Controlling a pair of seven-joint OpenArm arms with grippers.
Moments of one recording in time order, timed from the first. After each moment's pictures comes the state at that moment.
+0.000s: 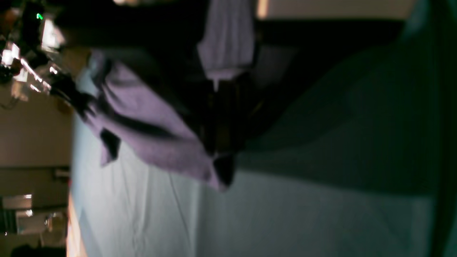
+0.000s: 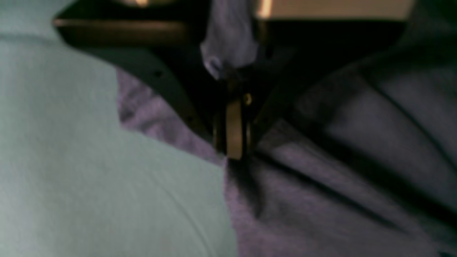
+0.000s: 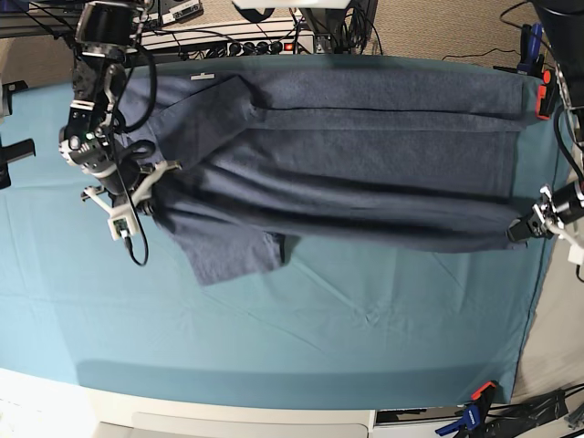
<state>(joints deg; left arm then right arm) -26.8 -37.7 -2.3 22.5 -79.2 -43.1 58.3 -4.6 18.4 16.0 95.7 13.1 29.5 -45.2</state>
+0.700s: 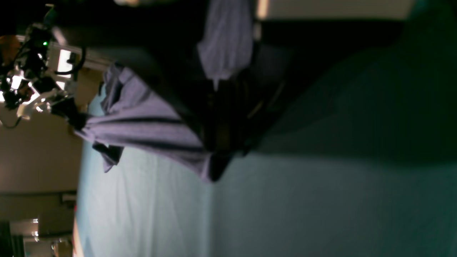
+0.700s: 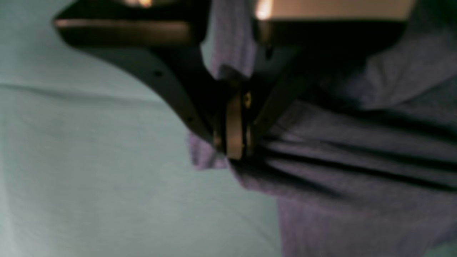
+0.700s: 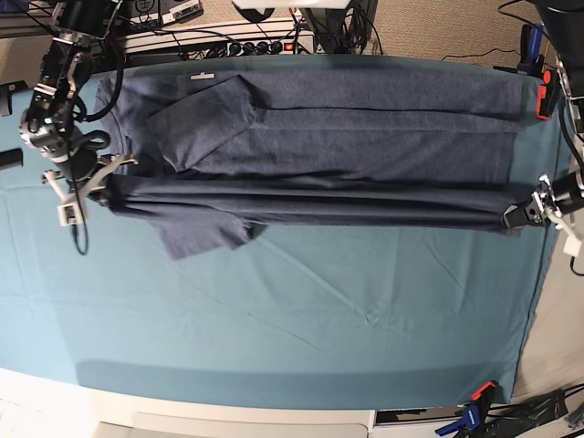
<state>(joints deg) -24.5 -38.4 -2.2 26.4 -82.9 -43.3 65.2 -8.1 22.5 28.7 95.7 21.7 30.1 -45.3</state>
